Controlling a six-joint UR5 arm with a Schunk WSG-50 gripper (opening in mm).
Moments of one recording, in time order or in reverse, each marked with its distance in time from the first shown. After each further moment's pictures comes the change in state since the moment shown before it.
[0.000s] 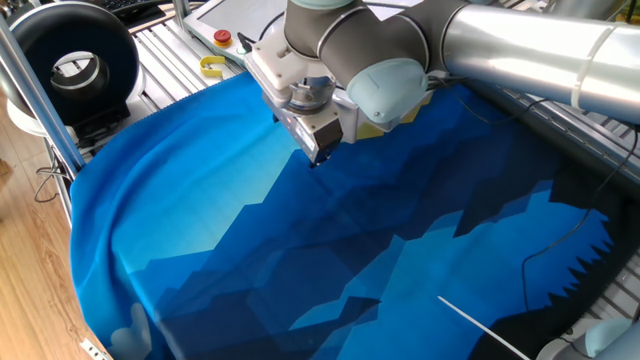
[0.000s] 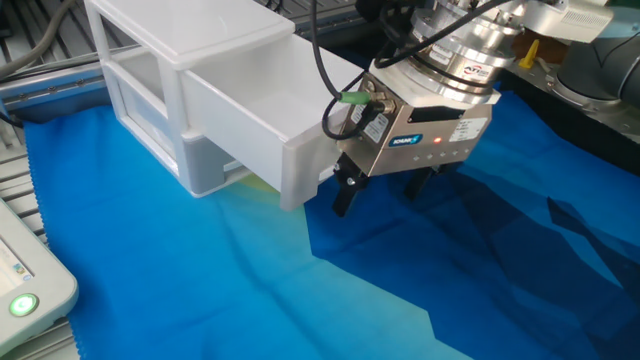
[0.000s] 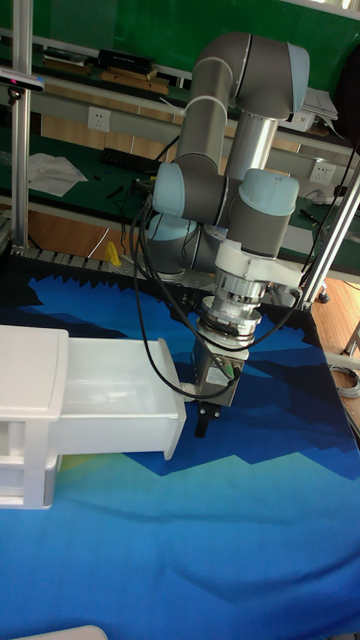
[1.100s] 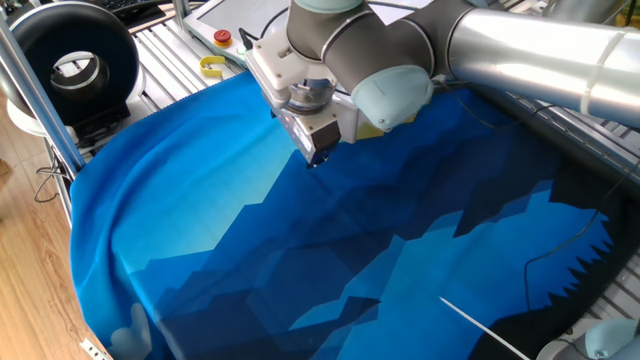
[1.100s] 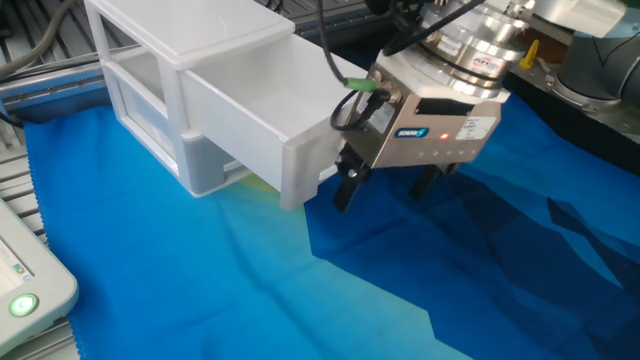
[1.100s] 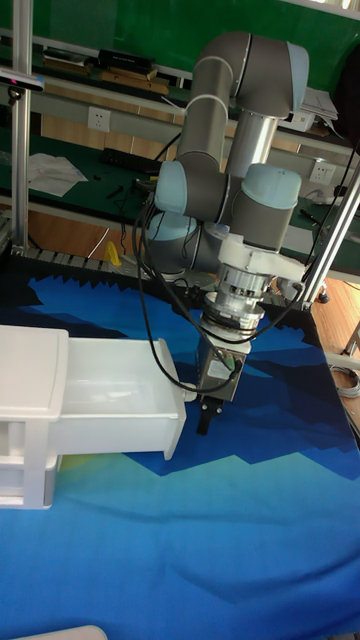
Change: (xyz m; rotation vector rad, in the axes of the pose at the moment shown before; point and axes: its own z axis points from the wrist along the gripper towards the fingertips) arm -0.001 0.002 -0.011 0.028 0.013 0.049
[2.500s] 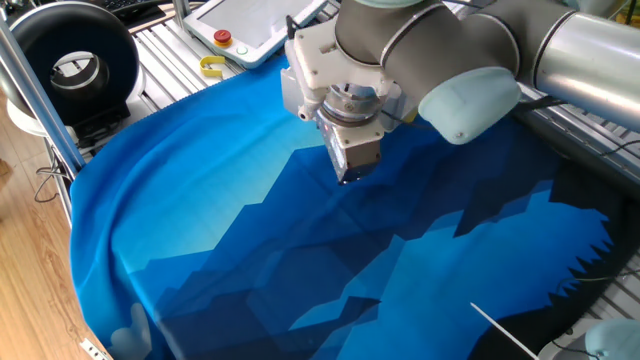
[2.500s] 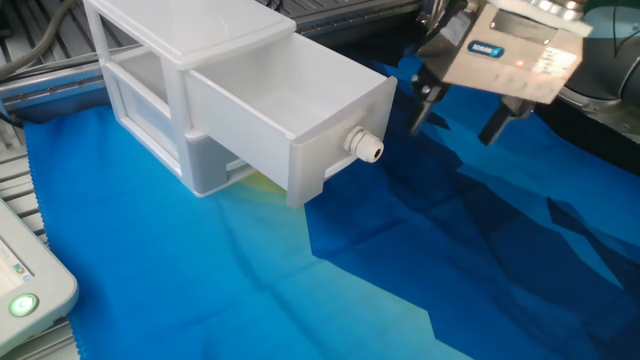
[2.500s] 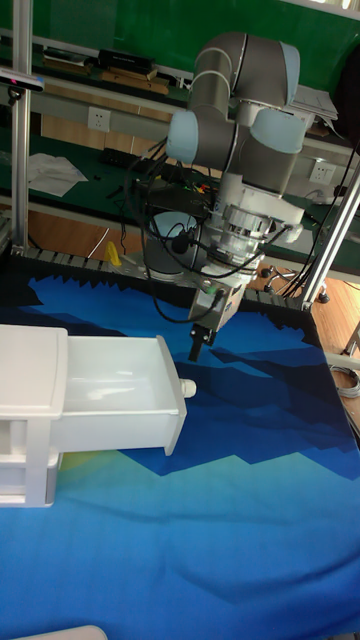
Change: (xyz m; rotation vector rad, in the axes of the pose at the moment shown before) arm 0.021 0.078 -0.070 -0.046 0.051 0.379
